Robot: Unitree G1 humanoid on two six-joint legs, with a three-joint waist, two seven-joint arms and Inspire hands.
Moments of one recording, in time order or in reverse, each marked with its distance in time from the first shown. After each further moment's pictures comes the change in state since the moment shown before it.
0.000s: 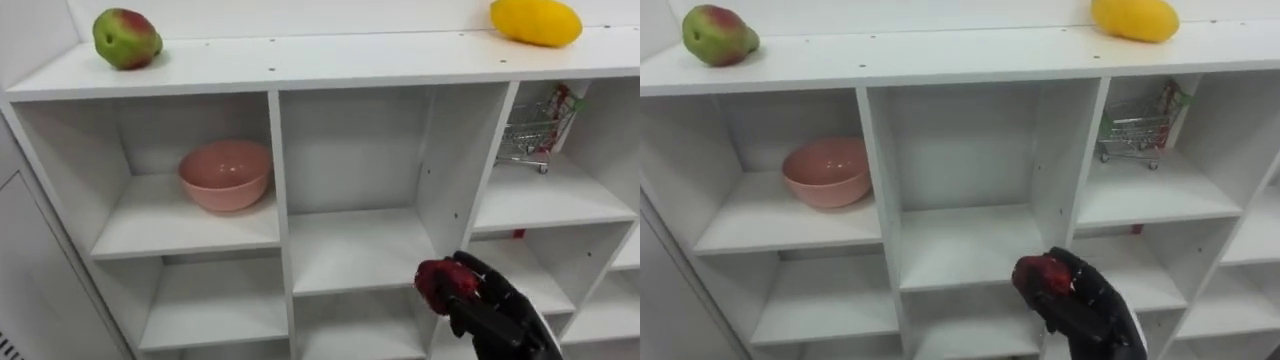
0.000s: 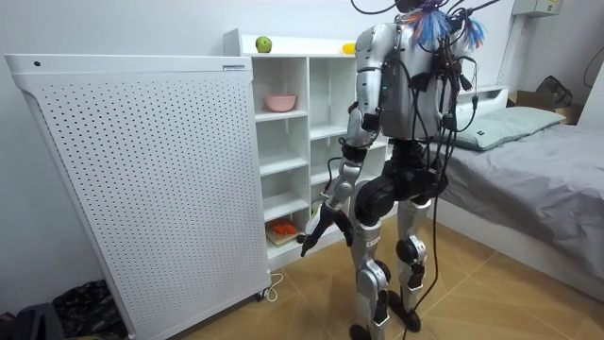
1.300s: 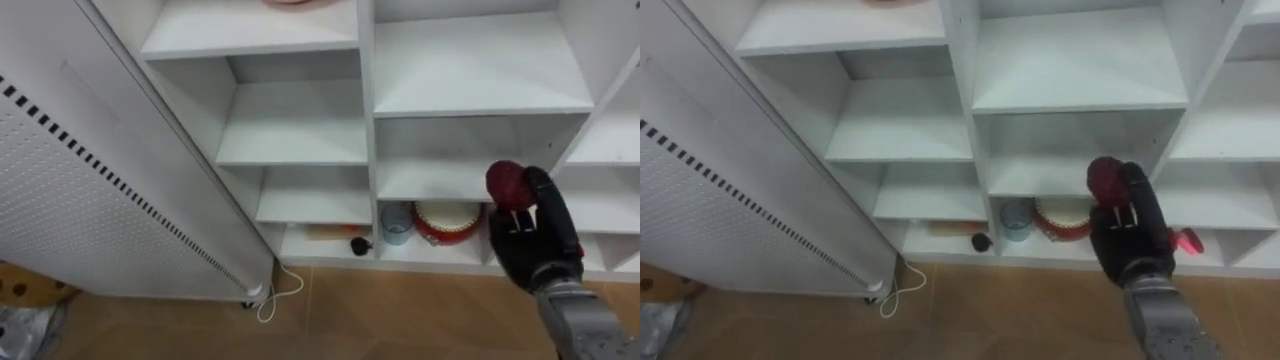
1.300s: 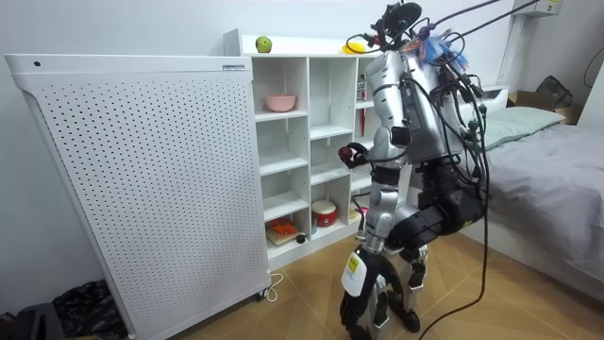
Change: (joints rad) left arm -0.079 0.052 -0.184 -0.124 -0.391 0.043 -0.012; right arm -0.669 -0.172 -0.161 0.594 0.801 0.062 0.131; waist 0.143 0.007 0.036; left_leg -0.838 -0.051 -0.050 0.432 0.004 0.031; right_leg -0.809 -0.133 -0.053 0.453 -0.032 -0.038
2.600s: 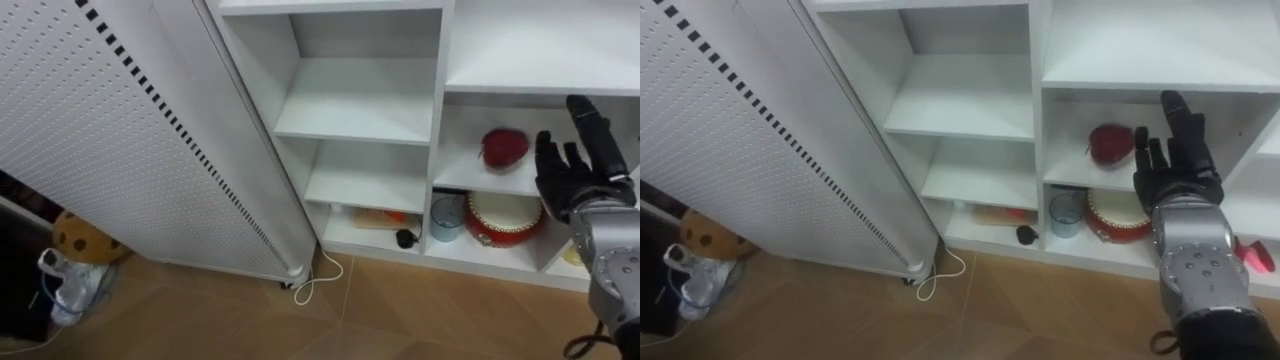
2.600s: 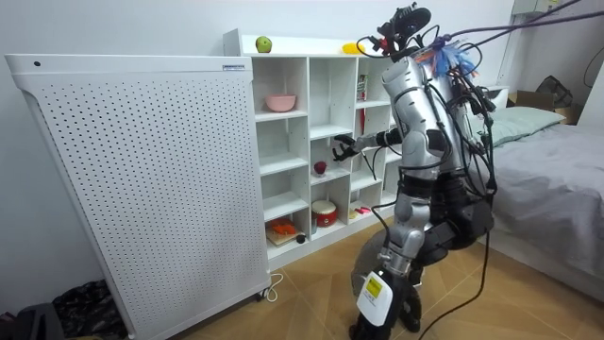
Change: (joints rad) left arm 0.158 0.091 -0.014 -0.158 0.006 -0.027 0.021; right arm -0.114 -0.045 -0.009 -0.124 -0.069 -0.152 -0.384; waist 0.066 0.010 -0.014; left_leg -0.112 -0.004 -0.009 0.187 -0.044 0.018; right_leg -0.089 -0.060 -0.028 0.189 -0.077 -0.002
